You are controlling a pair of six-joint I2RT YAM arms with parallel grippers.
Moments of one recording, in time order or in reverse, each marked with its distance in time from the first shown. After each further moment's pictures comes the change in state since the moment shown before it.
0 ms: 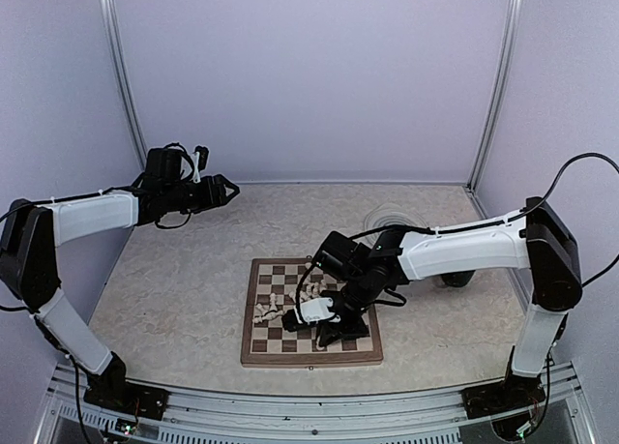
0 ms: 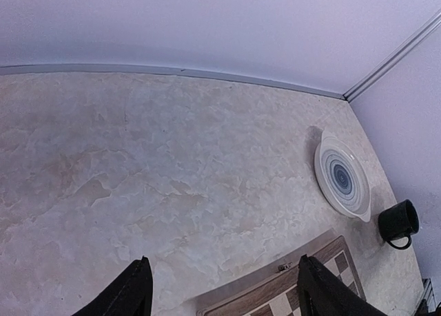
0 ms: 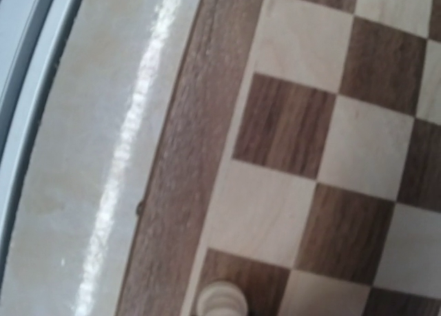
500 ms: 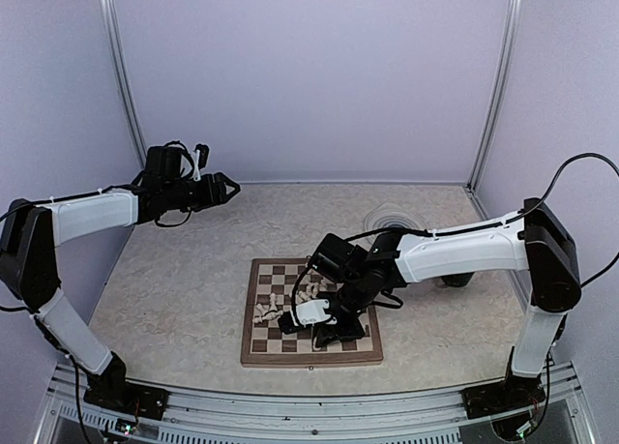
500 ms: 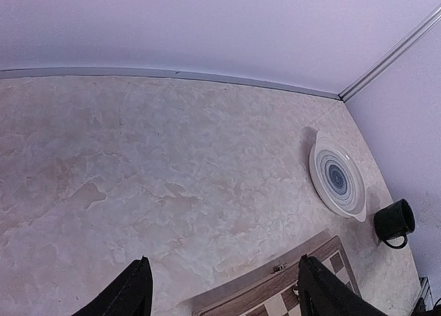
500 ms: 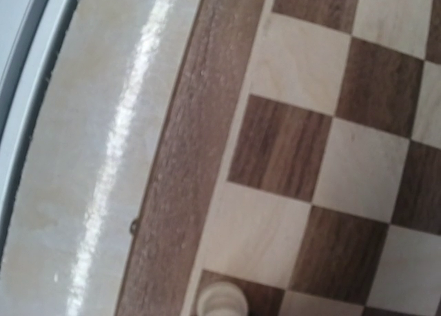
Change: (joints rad) left arm 0.000 0.000 0.016 -0.008 0.014 0.000; right arm 0.021 0.012 0.011 0.017 0.028 0.009
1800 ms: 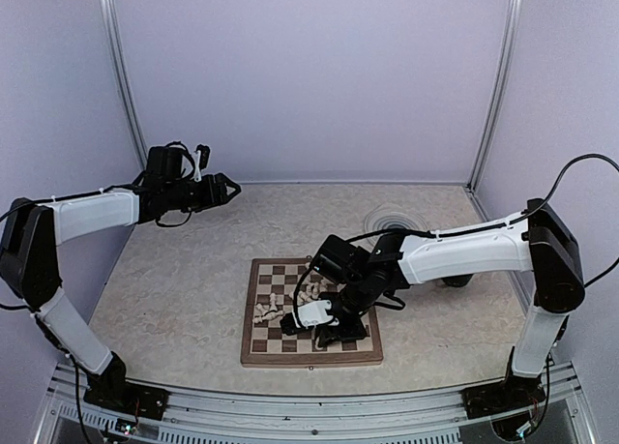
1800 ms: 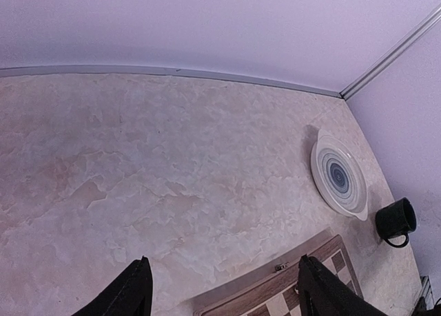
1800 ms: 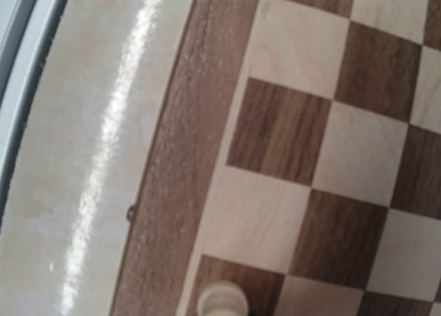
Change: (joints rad) left arm -0.002 0.008 0.006 -0.005 0.001 0.003; right arm 0.005 -0.019 -0.019 0.003 0.035 -0.001
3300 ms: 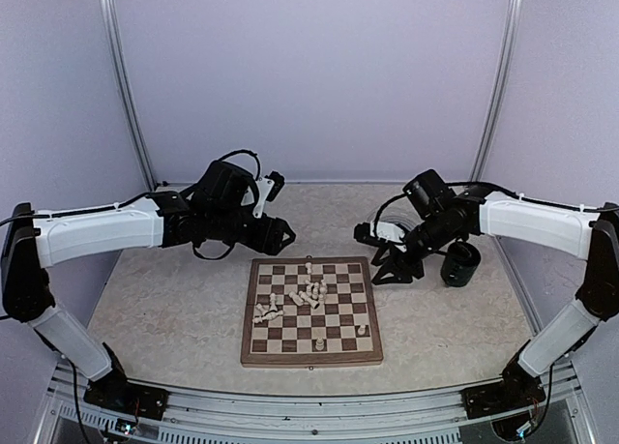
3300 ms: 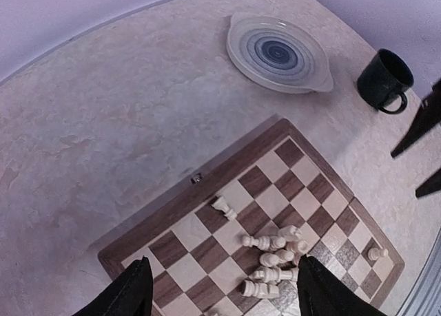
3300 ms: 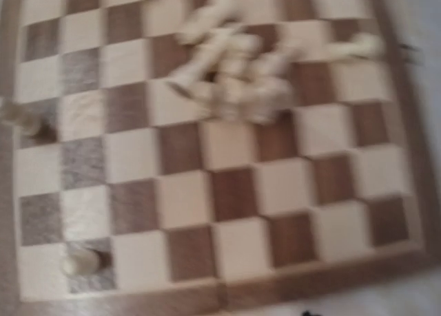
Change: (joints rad) left arm -0.465 -0.037 0.075 -0.280 -0.309 0.194; right arm -0.444 -0.288 -0.117 -0.048 -0.177 0.007
